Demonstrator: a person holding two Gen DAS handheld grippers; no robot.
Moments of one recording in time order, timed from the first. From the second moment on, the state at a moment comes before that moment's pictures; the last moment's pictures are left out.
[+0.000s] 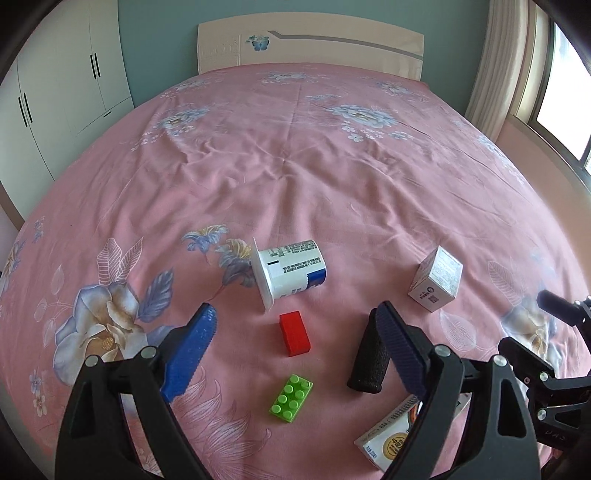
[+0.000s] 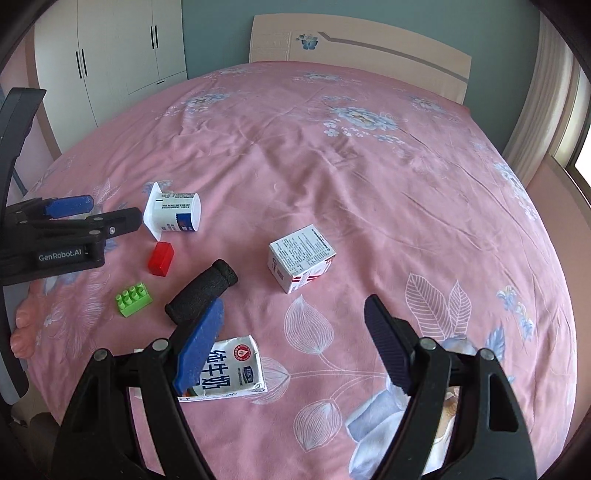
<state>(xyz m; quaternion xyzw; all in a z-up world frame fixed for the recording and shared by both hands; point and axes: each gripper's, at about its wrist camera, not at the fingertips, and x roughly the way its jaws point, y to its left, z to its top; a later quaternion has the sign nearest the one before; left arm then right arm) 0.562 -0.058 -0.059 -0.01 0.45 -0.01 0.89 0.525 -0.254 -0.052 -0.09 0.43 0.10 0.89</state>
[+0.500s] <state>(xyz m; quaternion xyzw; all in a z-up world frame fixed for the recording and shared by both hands) 0.654 -0.058 -0.135 -0.05 0.51 0.07 0.86 0.638 -0.235 -0.138 -0.21 0.50 0.19 0.82</state>
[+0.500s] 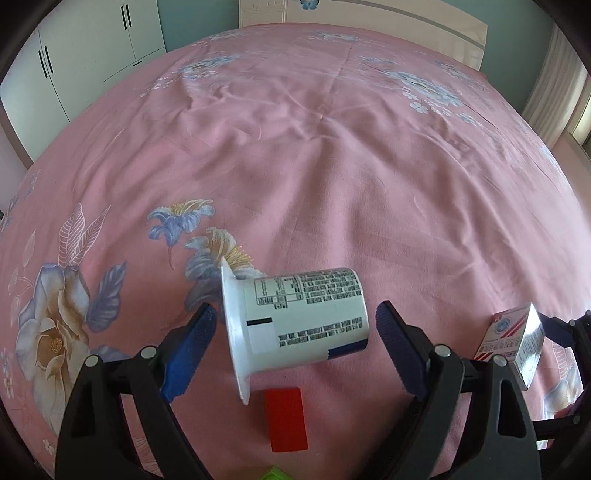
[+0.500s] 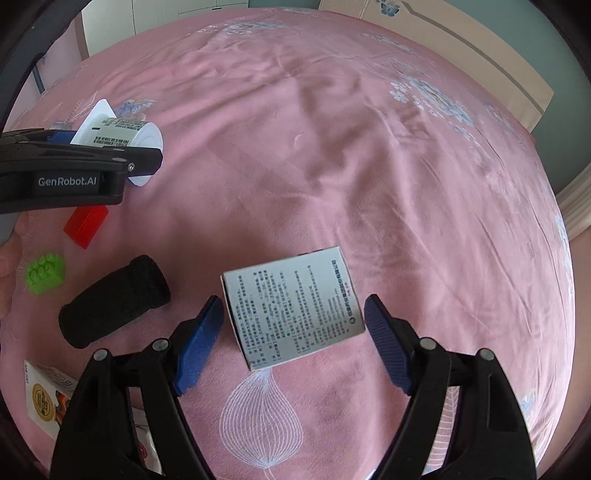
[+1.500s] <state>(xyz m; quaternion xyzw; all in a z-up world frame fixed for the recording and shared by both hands) 0.625 -0.047 -0.046 -0.03 0.47 0.05 0.88 0.595 -0.237 -0.034 -0.20 0.45 0.15 0.86</state>
